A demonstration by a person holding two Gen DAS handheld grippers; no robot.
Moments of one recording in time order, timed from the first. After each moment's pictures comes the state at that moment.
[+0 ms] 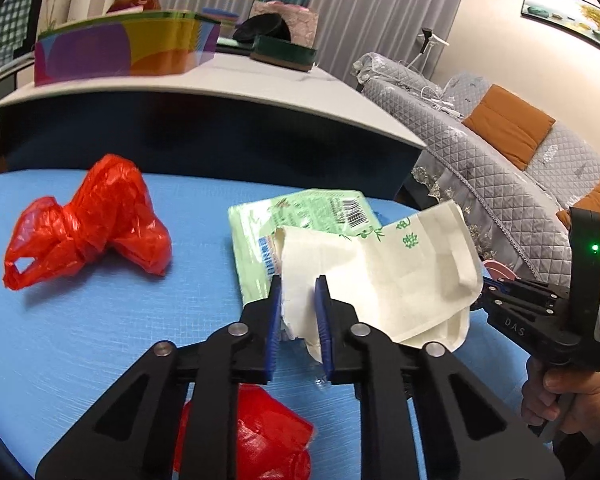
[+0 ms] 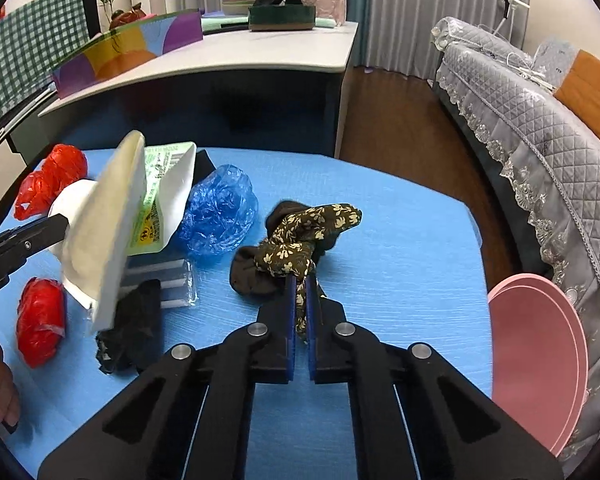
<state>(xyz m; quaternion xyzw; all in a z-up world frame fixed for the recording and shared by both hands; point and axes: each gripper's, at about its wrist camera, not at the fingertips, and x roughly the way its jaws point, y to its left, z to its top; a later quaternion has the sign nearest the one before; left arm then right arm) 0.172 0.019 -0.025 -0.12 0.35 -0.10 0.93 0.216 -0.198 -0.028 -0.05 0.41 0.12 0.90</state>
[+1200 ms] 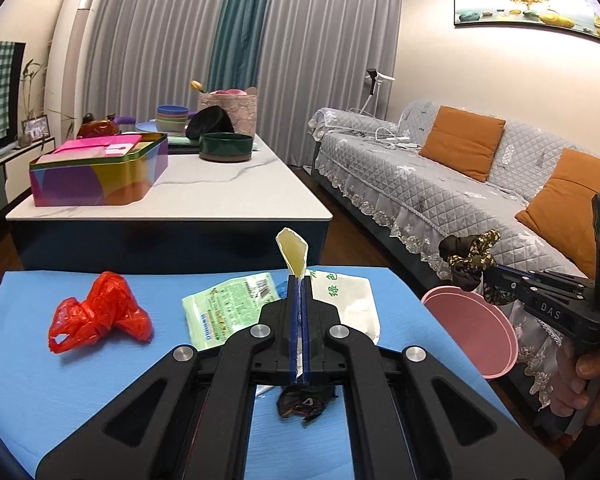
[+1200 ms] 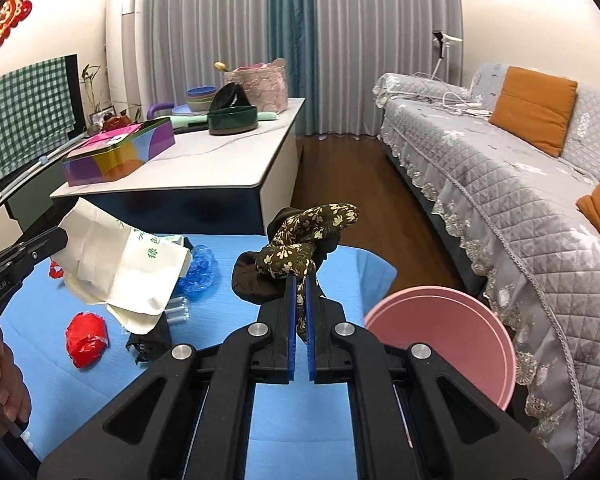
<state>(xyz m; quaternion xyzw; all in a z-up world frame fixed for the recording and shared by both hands) 0.106 -0.039 0.064 -0.05 0.23 -0.13 0.96 0.120 -0.284 0.061 0.01 0.30 0.05 0.95</state>
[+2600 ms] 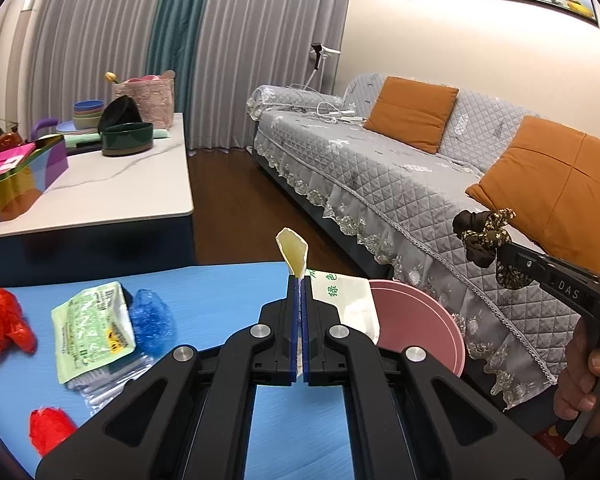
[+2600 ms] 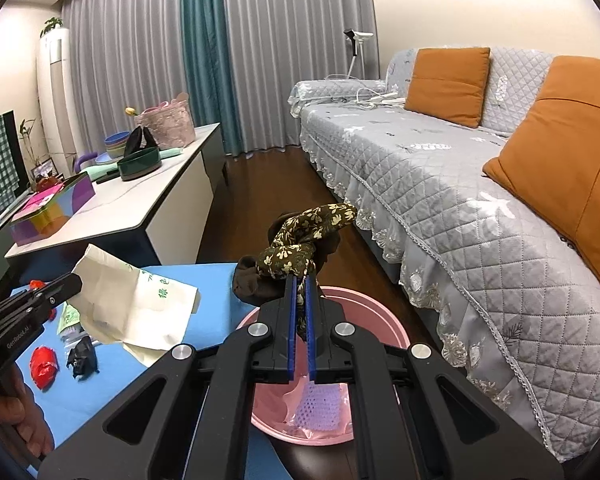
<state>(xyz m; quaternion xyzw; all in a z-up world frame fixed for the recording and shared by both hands) 0.134 -0.184 0.063 -0.03 0.26 -0.21 0.94 0.091 -0.421 0.079 0.07 0.28 -0.06 0.96</state>
